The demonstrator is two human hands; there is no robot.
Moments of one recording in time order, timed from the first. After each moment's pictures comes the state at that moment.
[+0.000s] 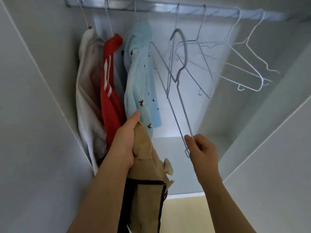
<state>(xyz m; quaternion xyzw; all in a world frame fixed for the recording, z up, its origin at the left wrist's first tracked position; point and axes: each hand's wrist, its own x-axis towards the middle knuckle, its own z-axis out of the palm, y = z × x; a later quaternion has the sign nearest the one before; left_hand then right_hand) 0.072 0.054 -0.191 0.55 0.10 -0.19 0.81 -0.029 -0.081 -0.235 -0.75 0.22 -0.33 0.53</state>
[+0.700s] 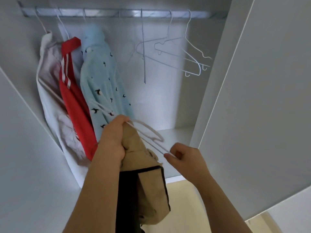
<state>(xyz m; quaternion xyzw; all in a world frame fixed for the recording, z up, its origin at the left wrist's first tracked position) -0.092 -0.015 -0.184 0.63 0.09 -0.19 0.75 -0.222 -0.147 -0.244 -0.89 0.19 -0.18 0.37</state>
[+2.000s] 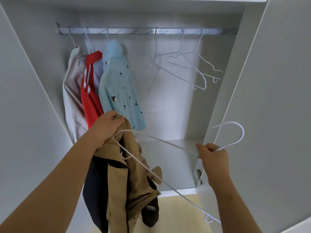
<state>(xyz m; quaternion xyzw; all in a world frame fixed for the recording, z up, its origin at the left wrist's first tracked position) -0.050 0.030 -0.176 0.87 -0.14 -0.03 0.47 -0.233 -0.181 -0.231 -0.68 0.34 -0.31 0.57</state>
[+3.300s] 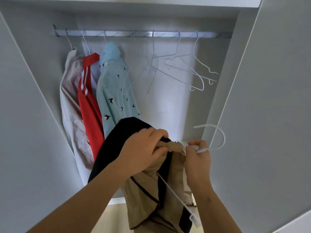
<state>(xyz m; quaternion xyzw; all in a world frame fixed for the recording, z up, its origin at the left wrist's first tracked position) -0.133 -0.009 -0.191 0.84 -0.49 0.11 0.20 -0.223 -0.135 -0.220 -0.64 0.34 -0.33 0.60</state>
